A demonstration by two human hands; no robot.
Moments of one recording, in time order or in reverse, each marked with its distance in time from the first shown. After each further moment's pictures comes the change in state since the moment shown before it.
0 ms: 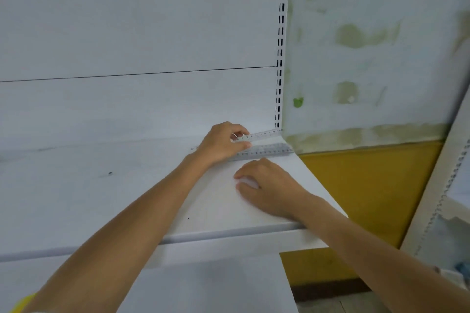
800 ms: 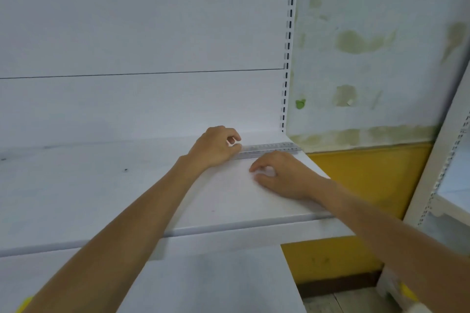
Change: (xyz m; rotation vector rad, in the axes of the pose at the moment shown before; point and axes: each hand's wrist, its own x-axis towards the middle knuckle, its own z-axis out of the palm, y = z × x) left_hand -0.029 -0.018 -0.027 0.096 0.007 0.024; right_hand 0.006 0.001 -0.013 -0.030 -0.048 0.027
